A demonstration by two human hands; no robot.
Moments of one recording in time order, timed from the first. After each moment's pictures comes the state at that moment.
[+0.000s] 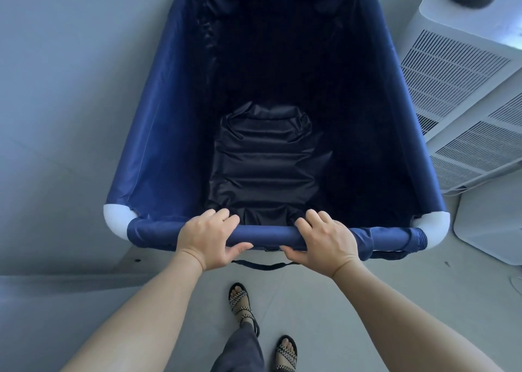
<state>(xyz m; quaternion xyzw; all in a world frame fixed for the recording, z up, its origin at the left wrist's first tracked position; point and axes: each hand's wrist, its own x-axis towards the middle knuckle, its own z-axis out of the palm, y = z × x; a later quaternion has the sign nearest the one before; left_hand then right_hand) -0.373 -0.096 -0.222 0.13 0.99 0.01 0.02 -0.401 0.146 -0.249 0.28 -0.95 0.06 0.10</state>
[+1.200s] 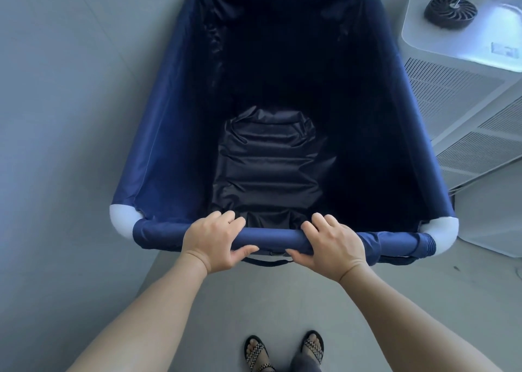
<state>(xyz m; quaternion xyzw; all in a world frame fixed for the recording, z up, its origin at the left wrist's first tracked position) -0.575 -0.145 -0.232 0.25 0.97 0.02 -0.02 -0.555 0.103 -0.251 0.19 -0.97 0.04 0.12</state>
